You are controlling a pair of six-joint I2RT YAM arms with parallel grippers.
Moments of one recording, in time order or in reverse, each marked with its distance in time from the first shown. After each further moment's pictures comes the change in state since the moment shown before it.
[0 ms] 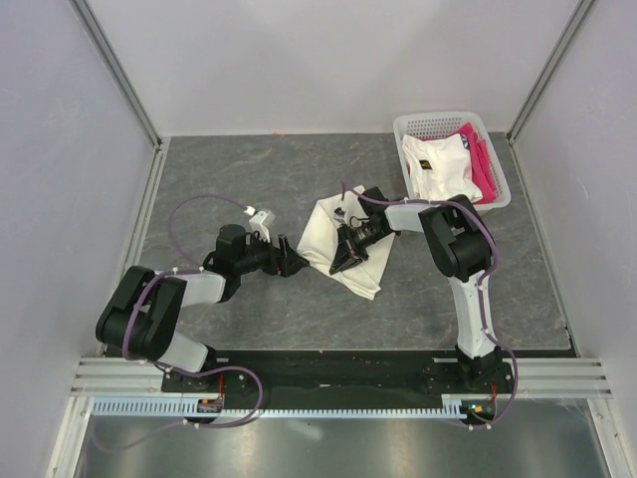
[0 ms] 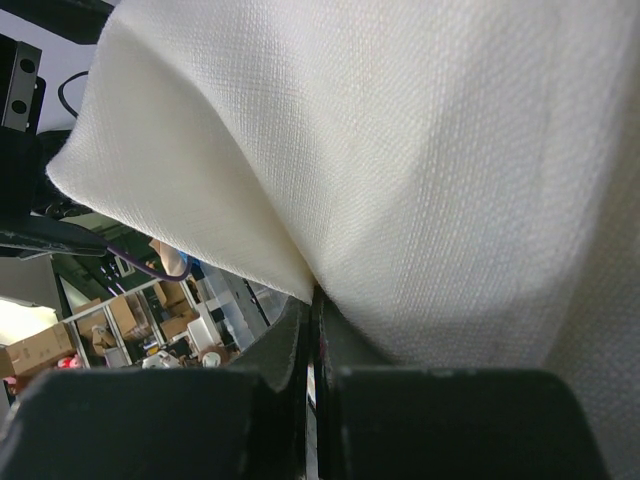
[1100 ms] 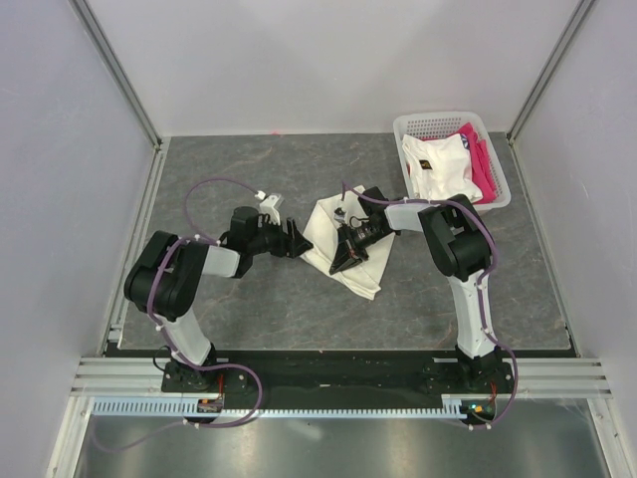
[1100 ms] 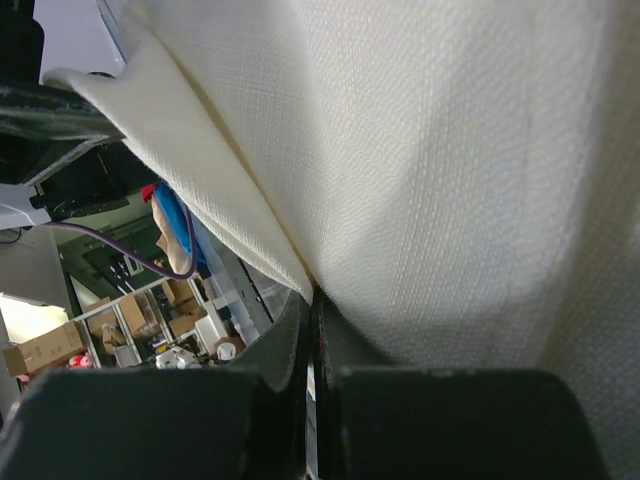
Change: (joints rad) left arm 0.000 0.271 0.219 0.006 -0.056 0.050; right arm -0.002 0.009 0.010 -0.014 -0.004 0.006
